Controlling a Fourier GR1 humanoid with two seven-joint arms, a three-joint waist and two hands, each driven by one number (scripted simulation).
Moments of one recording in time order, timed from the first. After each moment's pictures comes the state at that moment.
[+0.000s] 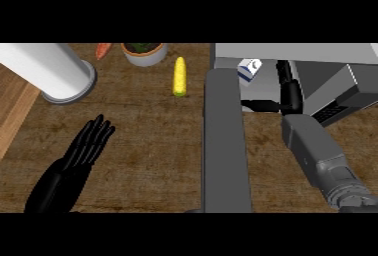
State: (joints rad) left arm 0.14 0.01 -0.01 -1.91 0.09 -0.41 -0.09; right arm -0.92 -0.20 -0.37 -0.11 0.10 -0.21 -0.84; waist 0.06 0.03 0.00
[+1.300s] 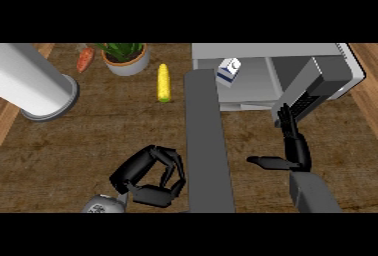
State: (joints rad) left arm -0.09 0.00 -0.26 -1.47 -0.22 -0.45 -0.18; right arm -0.38 -0.10 -0.22 -0.61 0.07 0.02 -0.91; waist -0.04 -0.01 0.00
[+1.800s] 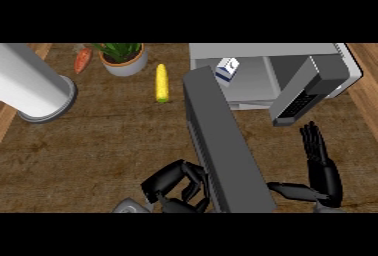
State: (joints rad) left arm -0.15 0.00 -0.49 -1.28 -0.20 -0.33 -0.26; right arm -0.01 -0.11 -0.15 -1.16 0.02 0.09 -0.75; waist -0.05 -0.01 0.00
